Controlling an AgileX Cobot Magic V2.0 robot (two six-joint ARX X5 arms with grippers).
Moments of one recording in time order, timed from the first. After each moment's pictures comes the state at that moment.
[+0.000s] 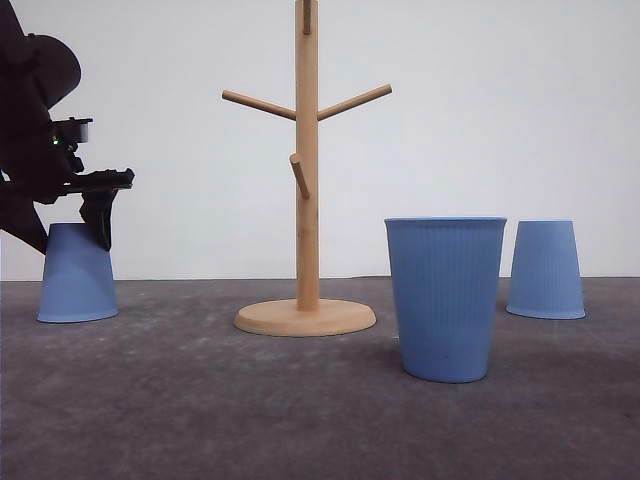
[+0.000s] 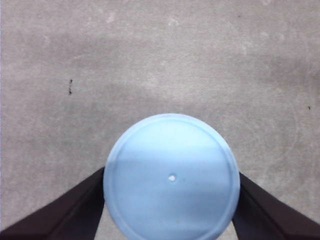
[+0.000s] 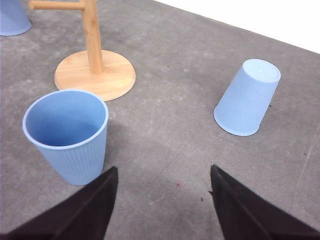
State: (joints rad) left_arx -0.03 1.85 1.40 -0.38 -0.01 -0.09; right_arx 0.22 0.45 0.55 -0.52 -0.18 -0.16
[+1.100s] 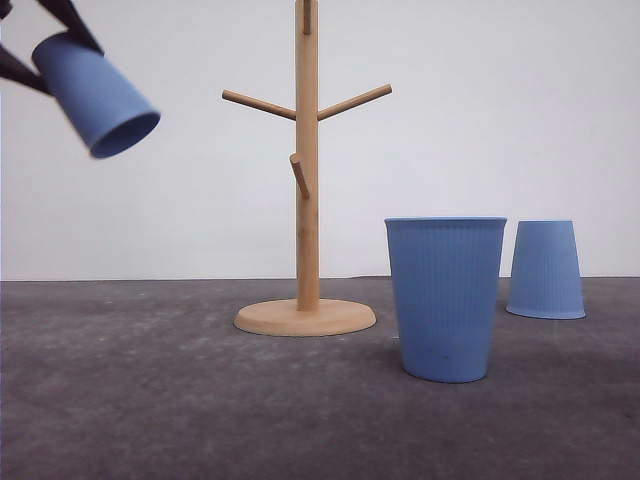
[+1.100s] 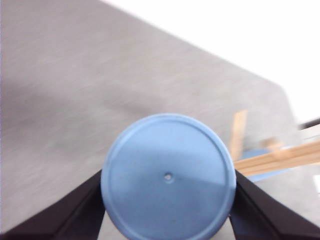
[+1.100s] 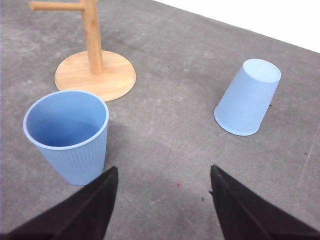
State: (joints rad) left_arx 0.12 1.48 1.48 -0.60 0.63 -0.34; right_arx 0.22 0.45 0.55 -0.52 -0.18 -0.15
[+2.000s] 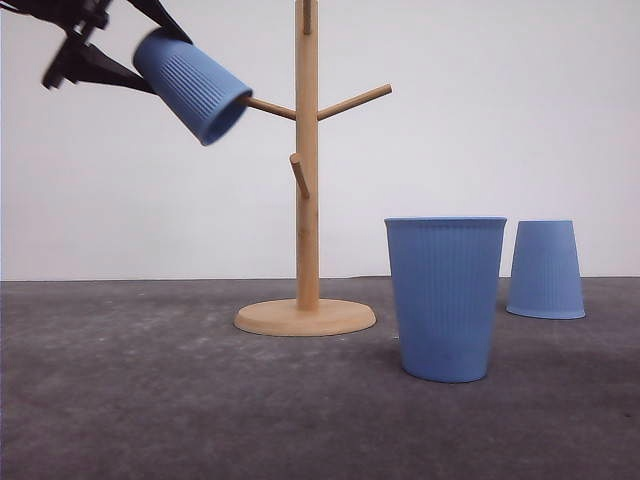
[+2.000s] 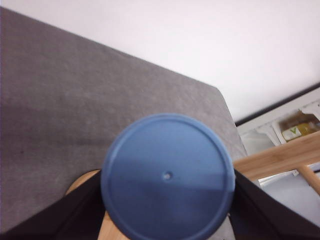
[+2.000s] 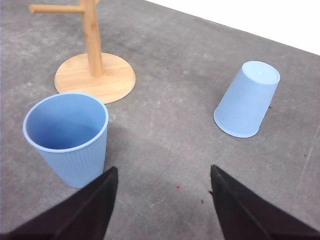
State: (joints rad) left_arx -0.06 1.59 1.48 -0.32 0.67 -0.50; right_arx 0.22 0.45 0.55 -0.51 -0.18 -0.15
